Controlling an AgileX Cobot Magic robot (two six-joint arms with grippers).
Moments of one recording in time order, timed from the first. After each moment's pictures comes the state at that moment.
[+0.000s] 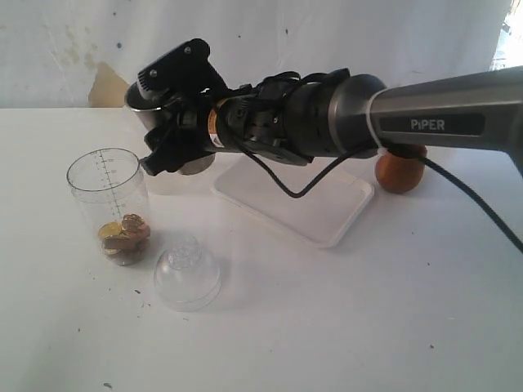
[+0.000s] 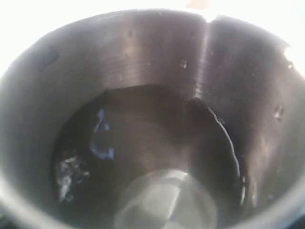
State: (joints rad) left arm -0.05 0.01 0.00 -0.04 0.22 0.16; right arm 0.59 2.02 -1.47 -0.77 -0.03 0.55
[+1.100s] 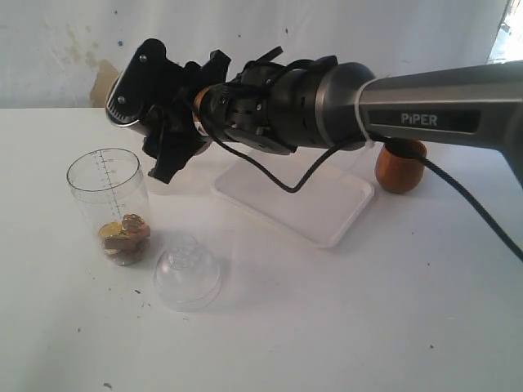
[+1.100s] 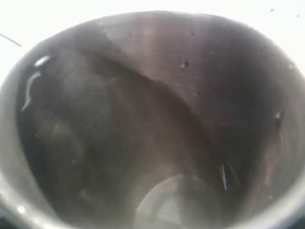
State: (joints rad) left arm -0.05 0.01 0.00 -0.04 0.22 0.16; right arm 0.63 2.02 -1.54 -0.76 0.06 0.09
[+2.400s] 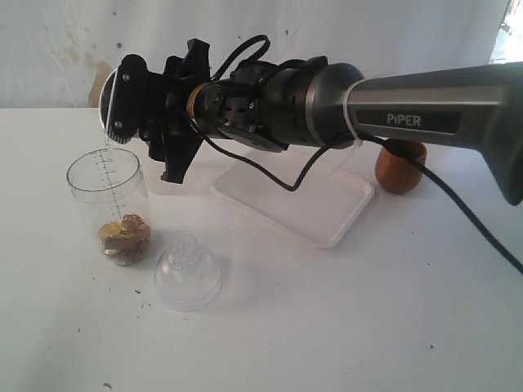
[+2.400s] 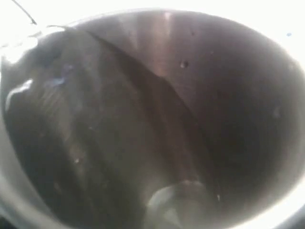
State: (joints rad) left arm -0.05 0.01 0.00 -0.04 0.22 0.16; right arm 0.63 2.05 -1.59 -0.76 0.05 -0.20
